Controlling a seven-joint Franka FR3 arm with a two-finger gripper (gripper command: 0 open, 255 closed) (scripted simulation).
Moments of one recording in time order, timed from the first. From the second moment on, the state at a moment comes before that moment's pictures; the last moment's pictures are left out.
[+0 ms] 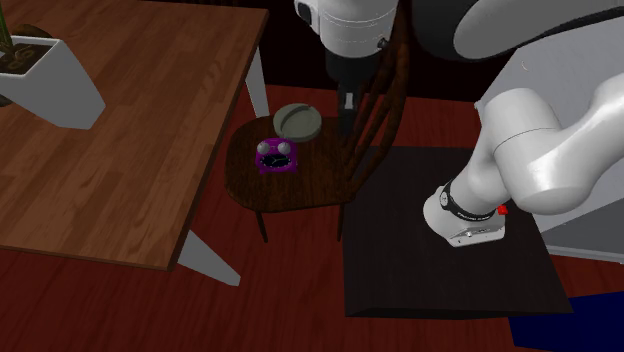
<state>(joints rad) -0.03 -0.65 0.00 -2.43 -0.11 1.72 0.08</state>
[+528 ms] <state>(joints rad) -0.06 -0.43 -0.04 -2.48 -0.19 2.00 0.05</state>
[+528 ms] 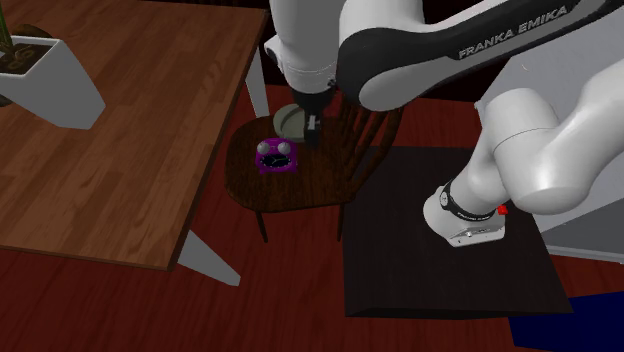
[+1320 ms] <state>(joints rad) -0.12 0.00 -0.09 -2.38 -0.32 2.36 0.04</state>
